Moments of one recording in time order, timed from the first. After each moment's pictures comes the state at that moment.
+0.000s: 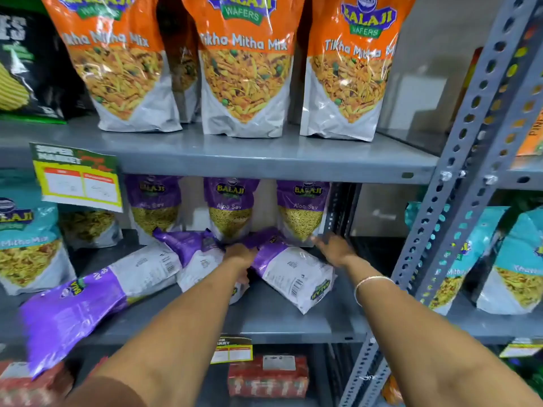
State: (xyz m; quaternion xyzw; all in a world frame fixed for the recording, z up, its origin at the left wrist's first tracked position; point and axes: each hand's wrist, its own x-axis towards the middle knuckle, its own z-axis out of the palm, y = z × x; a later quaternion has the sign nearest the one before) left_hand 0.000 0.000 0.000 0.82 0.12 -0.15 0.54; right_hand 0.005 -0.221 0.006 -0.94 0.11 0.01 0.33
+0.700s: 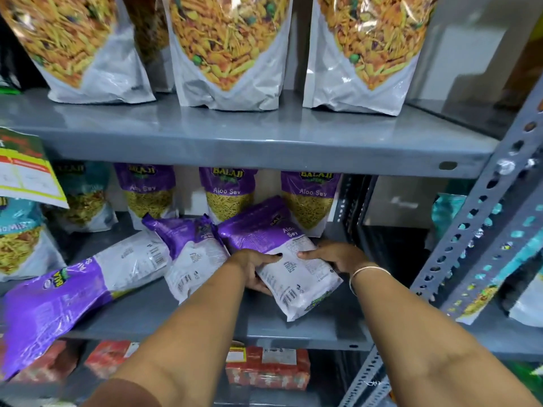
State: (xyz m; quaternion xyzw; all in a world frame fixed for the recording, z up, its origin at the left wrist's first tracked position) left_hand 0.030 -0.032 -0.037 0.59 0.21 -0.35 0.70; right_hand 0.054 -0.235 -0.042 -0.82 0.02 0.22 0.52
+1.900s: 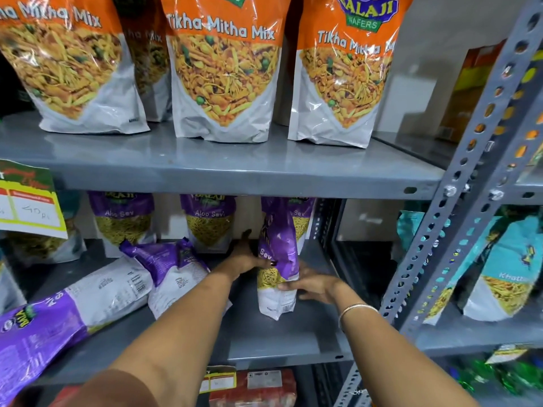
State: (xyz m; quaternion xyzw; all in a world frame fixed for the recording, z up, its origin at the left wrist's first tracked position) left_hand 0.073 -0.026 -0.028 0.84 -0.09 -0.11 0.52; right_hand 0.000 -0.207 -0.026 -0.80 0.05 0.21 0.57
